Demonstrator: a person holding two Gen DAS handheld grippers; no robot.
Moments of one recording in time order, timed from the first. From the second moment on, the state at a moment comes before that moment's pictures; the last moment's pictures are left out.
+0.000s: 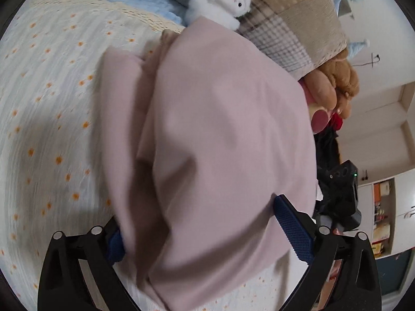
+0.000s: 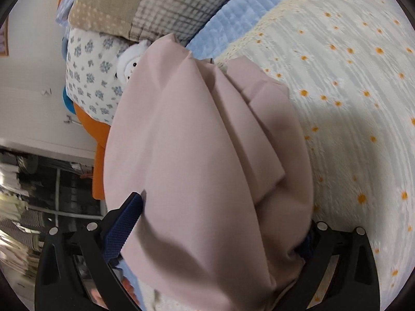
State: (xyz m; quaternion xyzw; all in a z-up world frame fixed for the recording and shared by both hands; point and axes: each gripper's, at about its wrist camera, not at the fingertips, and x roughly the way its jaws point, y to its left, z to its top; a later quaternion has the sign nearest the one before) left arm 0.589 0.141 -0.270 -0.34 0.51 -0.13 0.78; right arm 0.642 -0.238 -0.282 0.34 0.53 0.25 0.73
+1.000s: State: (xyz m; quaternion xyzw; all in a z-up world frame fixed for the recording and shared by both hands) left arm 0.531 0.135 -0.175 -0.23 0.39 -0.12 0.88; right arm 0.548 -0.141 -0.175 0.04 0.38 0.21 0.90
